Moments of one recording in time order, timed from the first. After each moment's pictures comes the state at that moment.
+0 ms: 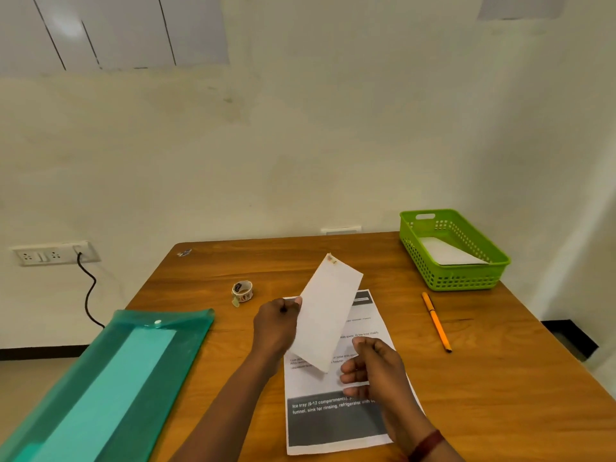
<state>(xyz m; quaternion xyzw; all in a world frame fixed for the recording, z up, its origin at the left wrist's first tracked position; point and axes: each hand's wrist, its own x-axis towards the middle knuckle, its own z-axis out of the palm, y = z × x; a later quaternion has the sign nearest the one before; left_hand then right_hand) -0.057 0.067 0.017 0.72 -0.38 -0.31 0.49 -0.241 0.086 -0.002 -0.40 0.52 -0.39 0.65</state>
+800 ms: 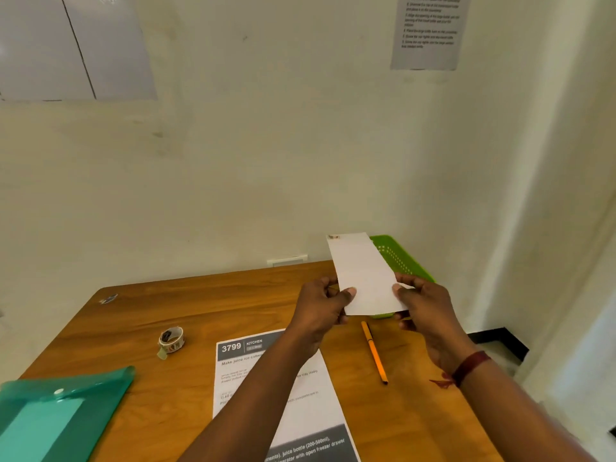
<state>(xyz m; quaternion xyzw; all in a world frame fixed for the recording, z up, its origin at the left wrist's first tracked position) -0.209 -0.019 0.093 0.52 -0.48 -0.49 0.51 -0.386 -0.021 0.098 -0.47 0.55 -0.52 0.45</state>
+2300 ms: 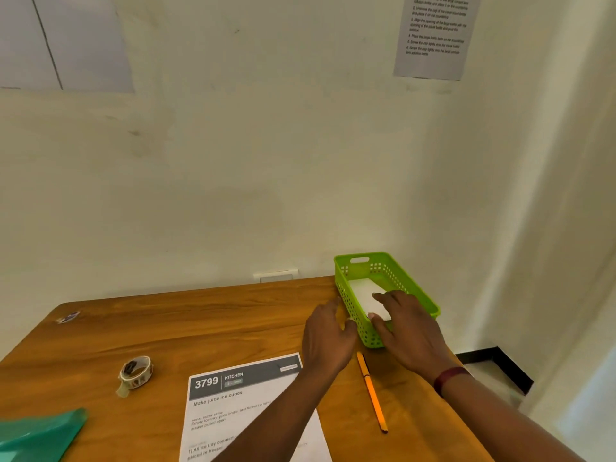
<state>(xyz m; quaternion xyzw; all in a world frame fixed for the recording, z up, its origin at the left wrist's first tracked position) -0.235 -0.099 0.029 0.64 -0.61 -0.16 0.44 -0.400 -0.122 0.040 -0.79 0.55 -0.27 -0.08</state>
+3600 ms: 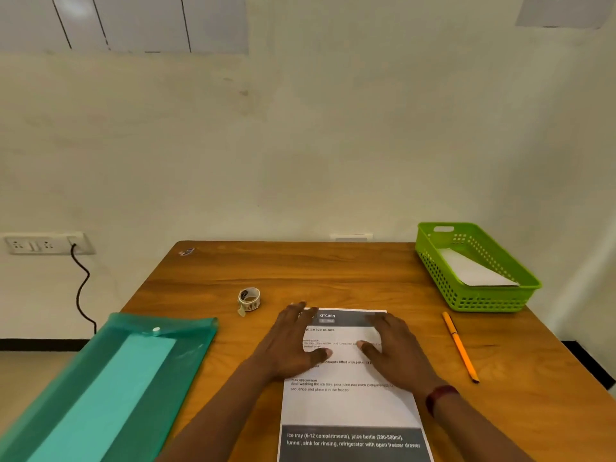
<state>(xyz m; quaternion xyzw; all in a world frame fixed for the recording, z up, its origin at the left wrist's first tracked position) -0.006 0.030 -0.030 0.68 -0.70 -0.16 0.16 -0.242 -0.028 -0.036 -0.85 0.48 -0.19 0.12</state>
